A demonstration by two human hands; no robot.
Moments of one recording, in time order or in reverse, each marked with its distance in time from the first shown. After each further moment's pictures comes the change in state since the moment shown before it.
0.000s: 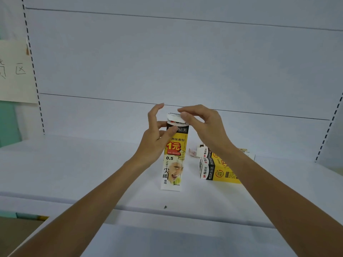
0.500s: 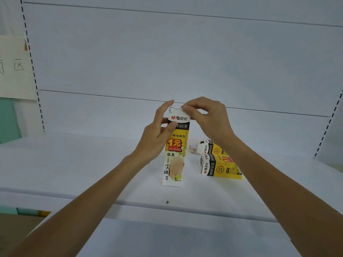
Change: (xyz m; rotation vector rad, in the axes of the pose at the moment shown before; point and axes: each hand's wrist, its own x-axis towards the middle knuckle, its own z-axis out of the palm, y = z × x) left_hand -0.002 0.002 -0.005 0.089 -0.065 0.050; right_hand 0.008 -0.004 -0.003 -0.187 0.031 -0.067
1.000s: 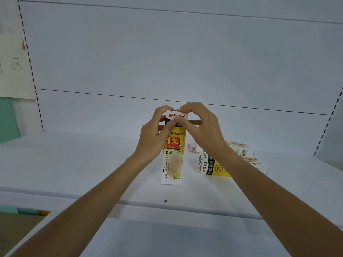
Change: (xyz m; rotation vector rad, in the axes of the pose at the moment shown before) left_hand 0.001 -0.001 0.008 0.027 0.121 0.015; right_hand -0.021 0.003 0.013 0.083 -0.012 0.006
